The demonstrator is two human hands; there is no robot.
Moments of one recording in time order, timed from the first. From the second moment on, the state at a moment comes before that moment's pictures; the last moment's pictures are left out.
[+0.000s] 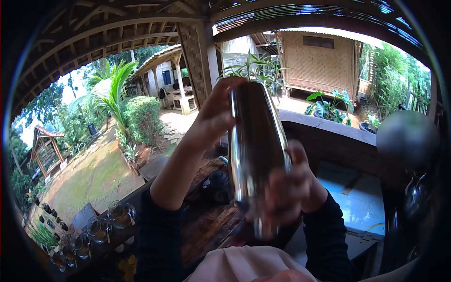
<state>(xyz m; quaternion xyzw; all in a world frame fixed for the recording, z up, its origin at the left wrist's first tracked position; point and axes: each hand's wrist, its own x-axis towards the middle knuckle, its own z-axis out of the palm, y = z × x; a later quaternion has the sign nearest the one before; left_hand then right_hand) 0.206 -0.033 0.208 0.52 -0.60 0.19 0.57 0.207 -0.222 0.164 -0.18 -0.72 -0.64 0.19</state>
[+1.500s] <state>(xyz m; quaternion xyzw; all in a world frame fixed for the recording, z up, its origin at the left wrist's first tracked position) 0.153 0.001 0.074 0.41 -0.27 0.34 0.81 0.238 -0.131 0.095 -0.08 -0.81 -0.43 0.39</state>
